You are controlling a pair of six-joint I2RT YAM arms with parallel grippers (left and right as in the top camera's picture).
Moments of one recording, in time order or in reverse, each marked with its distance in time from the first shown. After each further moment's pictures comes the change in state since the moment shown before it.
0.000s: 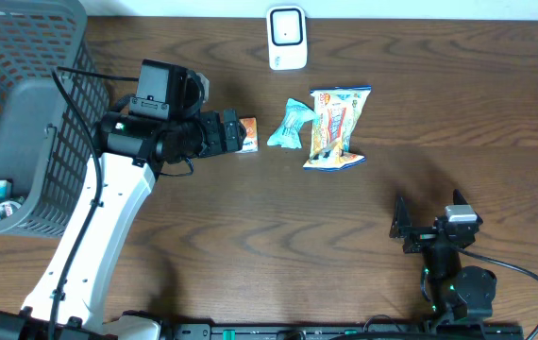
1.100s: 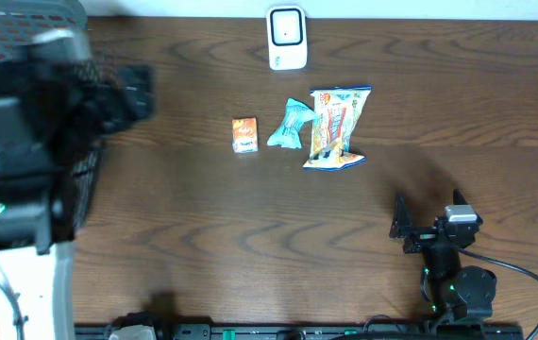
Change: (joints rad) left arm 0.377 -0.313 0.095 0.194 -0.016 0.079; right arm 0.000 0.000 0.000 0.000 0.000 0.000
